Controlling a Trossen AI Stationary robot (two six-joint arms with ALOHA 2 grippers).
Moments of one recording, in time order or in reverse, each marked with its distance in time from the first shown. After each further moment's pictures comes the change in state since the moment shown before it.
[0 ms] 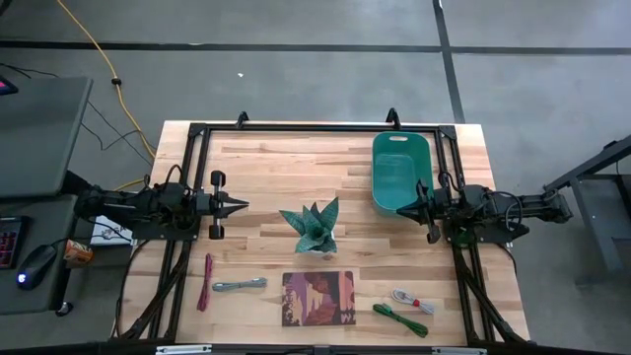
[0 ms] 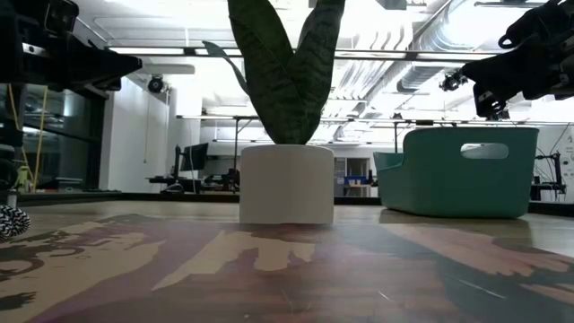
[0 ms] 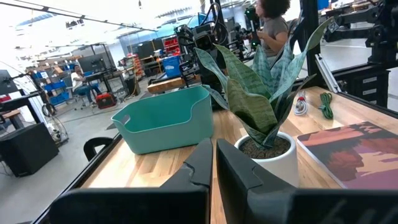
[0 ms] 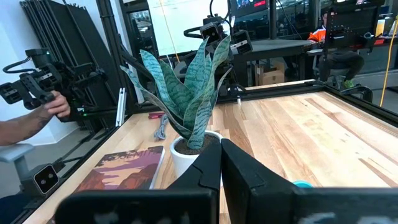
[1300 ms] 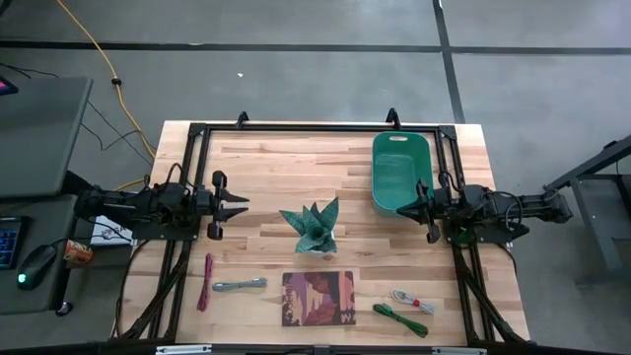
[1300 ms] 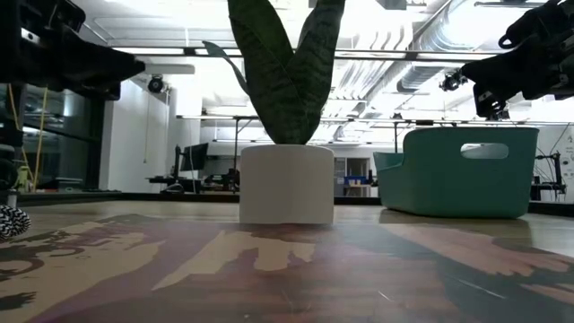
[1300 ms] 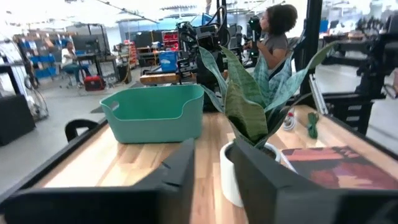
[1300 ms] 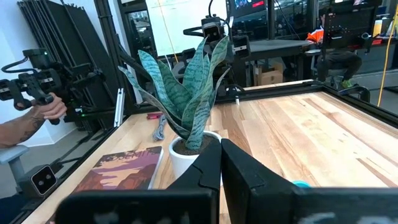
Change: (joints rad) left arm 0.000 0.000 0.000 0.000 0.002 -0.195; right arm 0.000 0.000 0.000 0.000 0.007 0.000
